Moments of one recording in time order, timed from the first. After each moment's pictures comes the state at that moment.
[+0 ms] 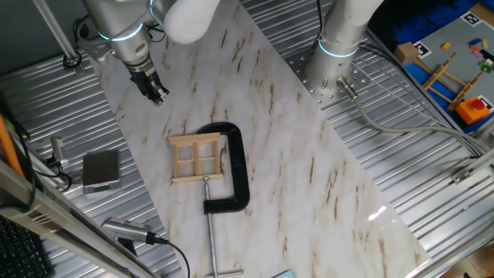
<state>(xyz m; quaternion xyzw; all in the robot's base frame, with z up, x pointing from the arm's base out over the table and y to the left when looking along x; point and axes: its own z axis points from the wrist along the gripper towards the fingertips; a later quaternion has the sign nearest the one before) 0.577 -0.091 0.094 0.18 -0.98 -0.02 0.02</state>
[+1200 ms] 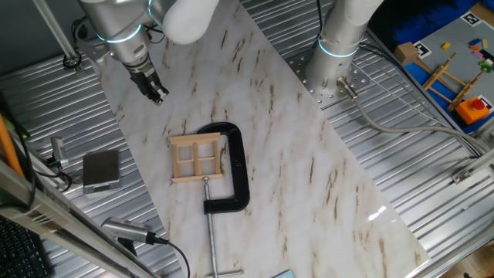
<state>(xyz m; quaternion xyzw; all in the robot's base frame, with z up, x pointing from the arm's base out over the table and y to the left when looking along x) 0.574 -0.091 0.098 0.17 -0.99 -0.01 0.04</state>
